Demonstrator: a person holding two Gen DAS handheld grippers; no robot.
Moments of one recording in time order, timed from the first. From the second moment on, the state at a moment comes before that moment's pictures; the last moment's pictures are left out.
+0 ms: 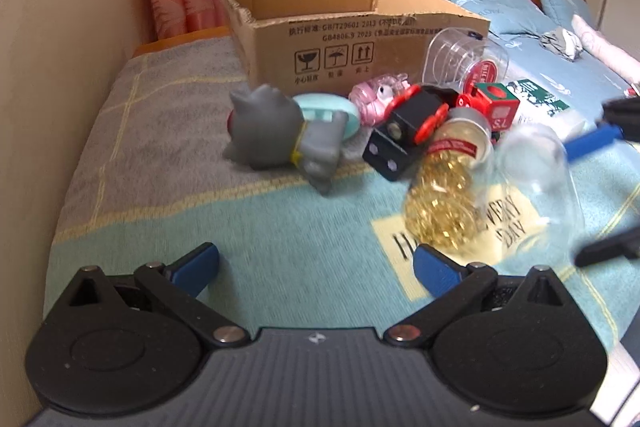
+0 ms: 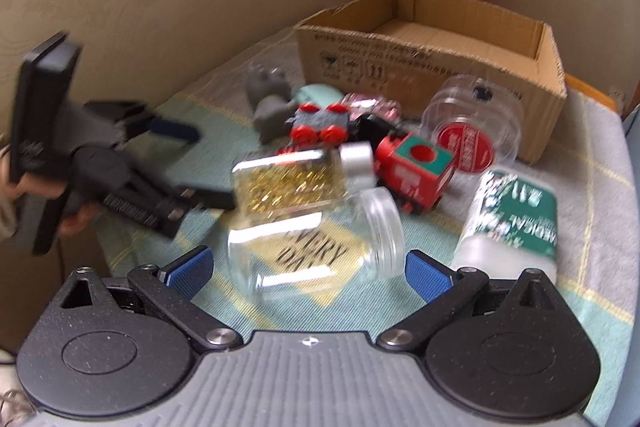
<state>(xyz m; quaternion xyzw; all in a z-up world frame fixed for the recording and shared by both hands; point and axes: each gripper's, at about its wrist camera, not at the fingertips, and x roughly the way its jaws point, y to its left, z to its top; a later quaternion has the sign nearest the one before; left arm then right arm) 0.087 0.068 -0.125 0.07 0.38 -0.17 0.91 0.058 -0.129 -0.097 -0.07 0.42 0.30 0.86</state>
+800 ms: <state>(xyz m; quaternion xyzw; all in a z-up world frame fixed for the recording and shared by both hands) 0.132 0.078 -0.112 0.11 0.33 -0.21 0.91 0.036 -0.112 -0.136 -0.12 0.38 0.24 0.88</state>
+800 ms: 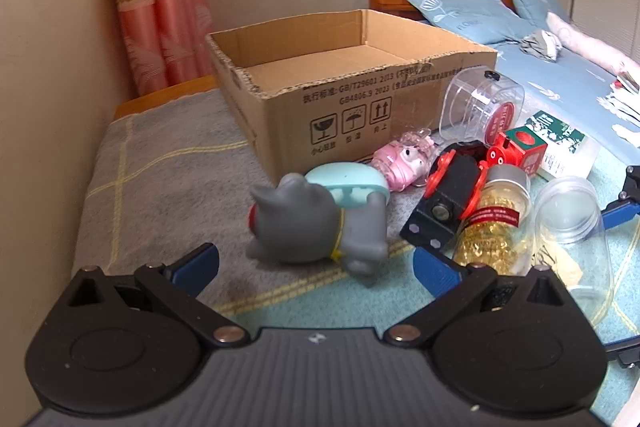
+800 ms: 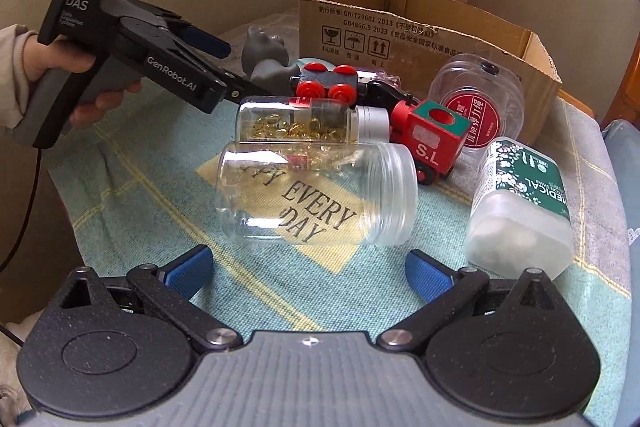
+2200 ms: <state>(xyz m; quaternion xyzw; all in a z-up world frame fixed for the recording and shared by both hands) 0.144 0.058 -0.014 0.10 0.34 -0.21 0.91 0.059 -0.121 -0.046 -0.13 0.34 0.23 0.90</state>
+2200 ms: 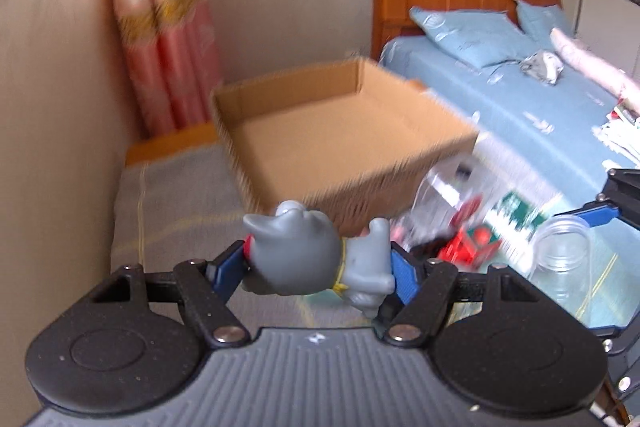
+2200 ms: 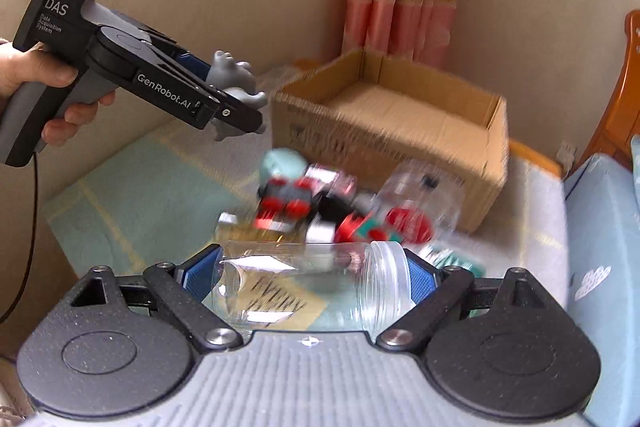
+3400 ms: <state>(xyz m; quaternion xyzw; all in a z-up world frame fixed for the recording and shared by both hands) 0.230 0.030 0.016 0.10 0.33 -0.14 0.93 0.186 -0.161 0.016 -0.13 0.32 0.18 0.92</state>
